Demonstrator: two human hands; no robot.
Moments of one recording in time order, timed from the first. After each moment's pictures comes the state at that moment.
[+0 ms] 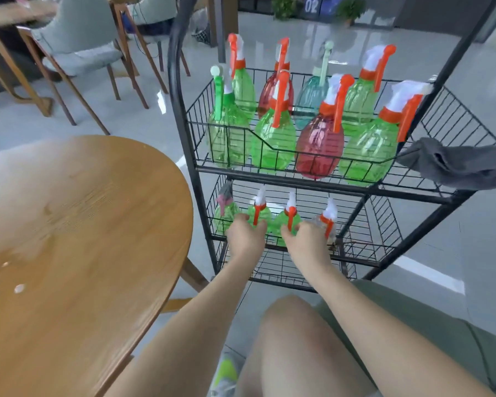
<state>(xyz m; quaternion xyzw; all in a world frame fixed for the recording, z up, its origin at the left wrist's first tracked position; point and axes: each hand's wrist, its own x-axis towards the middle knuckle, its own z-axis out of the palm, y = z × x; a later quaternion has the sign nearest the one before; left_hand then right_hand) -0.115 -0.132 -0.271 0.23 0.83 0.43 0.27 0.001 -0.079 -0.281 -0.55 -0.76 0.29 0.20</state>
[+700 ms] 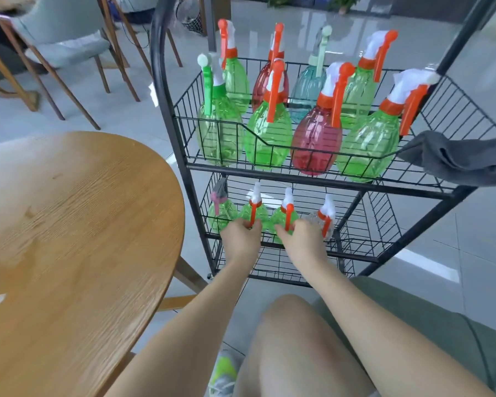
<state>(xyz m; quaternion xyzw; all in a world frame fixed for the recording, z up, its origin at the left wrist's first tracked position) -0.117 -0.125 -0.298 0.24 0.83 0.43 0.27 0.000 -0.065 -0.300 -0.54 -0.78 0.26 0.19</state>
